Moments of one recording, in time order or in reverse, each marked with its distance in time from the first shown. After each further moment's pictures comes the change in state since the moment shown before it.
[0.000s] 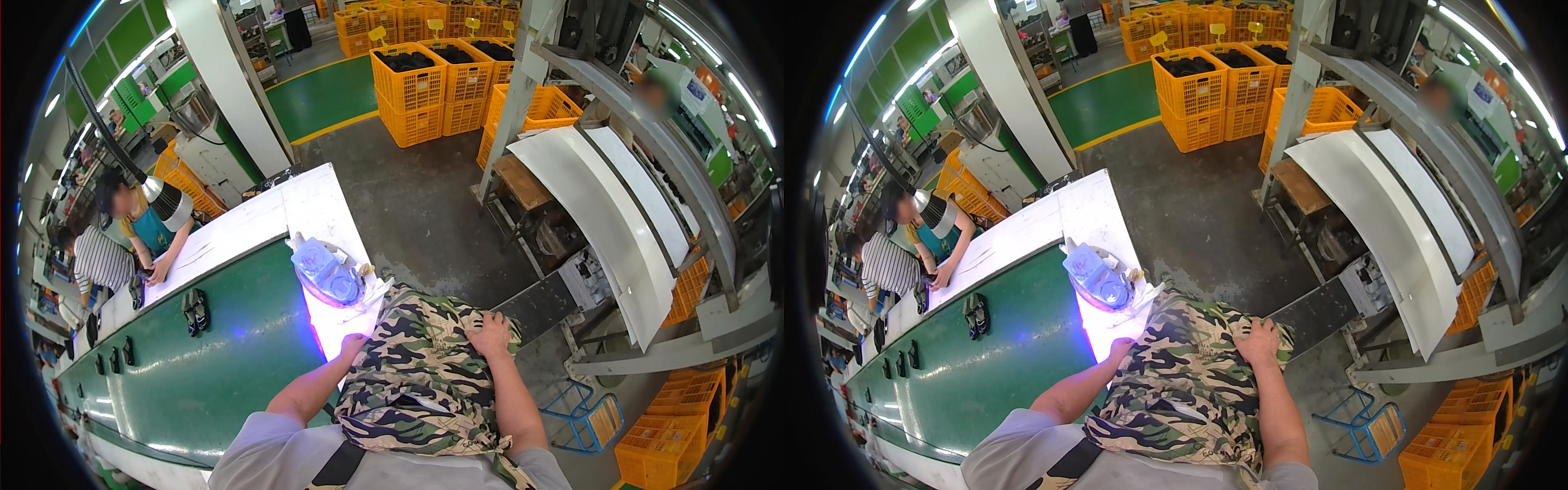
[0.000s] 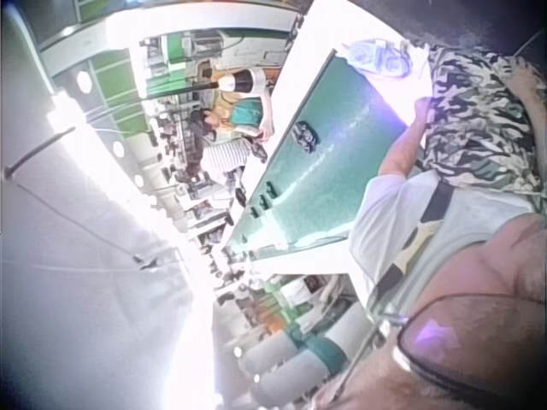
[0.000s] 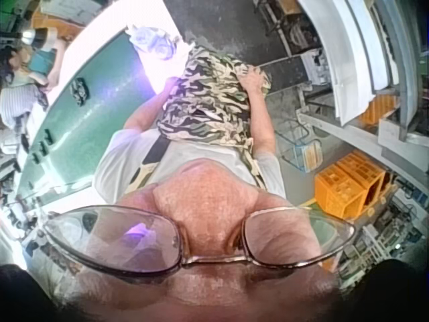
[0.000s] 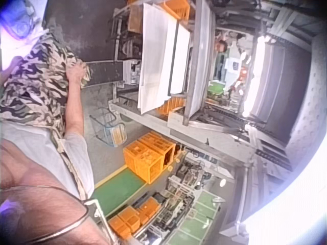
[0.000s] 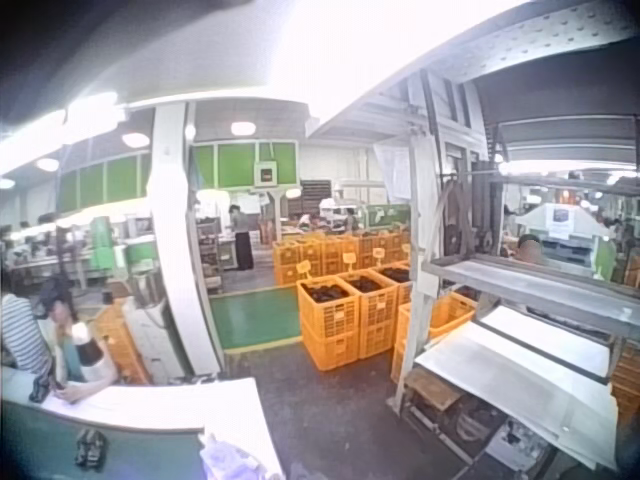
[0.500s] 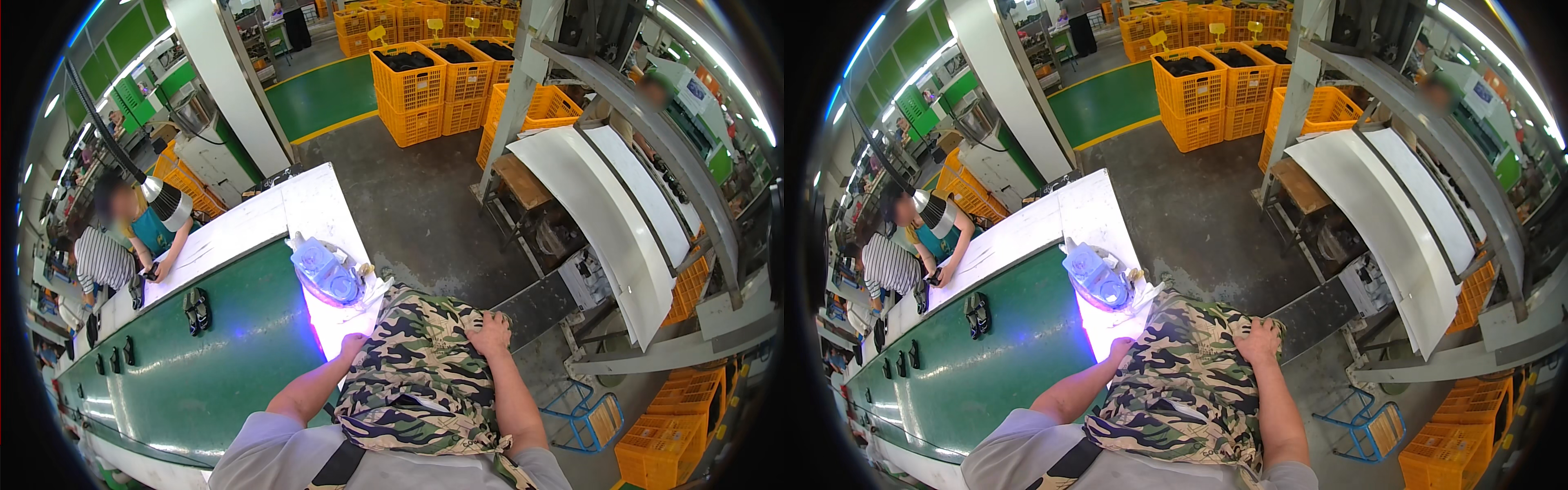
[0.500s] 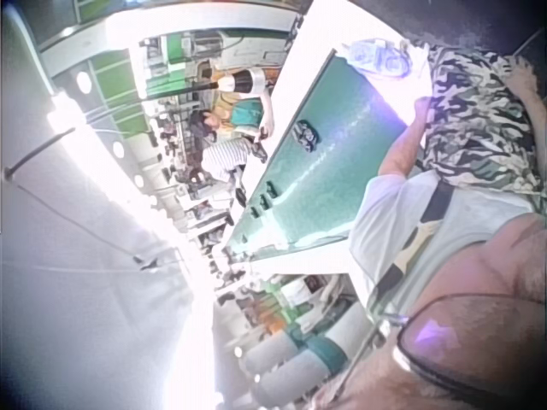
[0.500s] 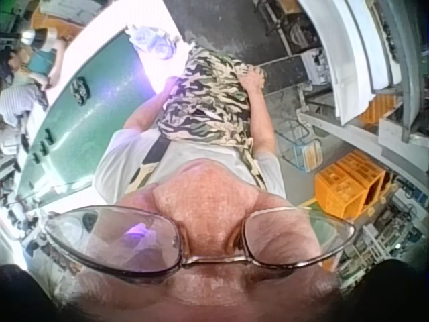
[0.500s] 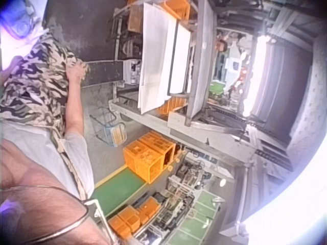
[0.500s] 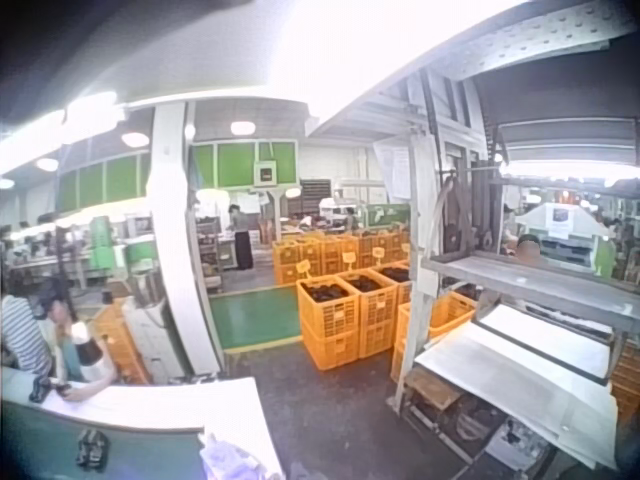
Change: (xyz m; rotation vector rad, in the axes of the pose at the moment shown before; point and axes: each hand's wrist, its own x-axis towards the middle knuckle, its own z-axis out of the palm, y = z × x) left_hand -0.002 0.003 -0.003 -0.011 0.022 0.013; right_hand 0.001 0.000 0.001 0.006 0.005 -0.016
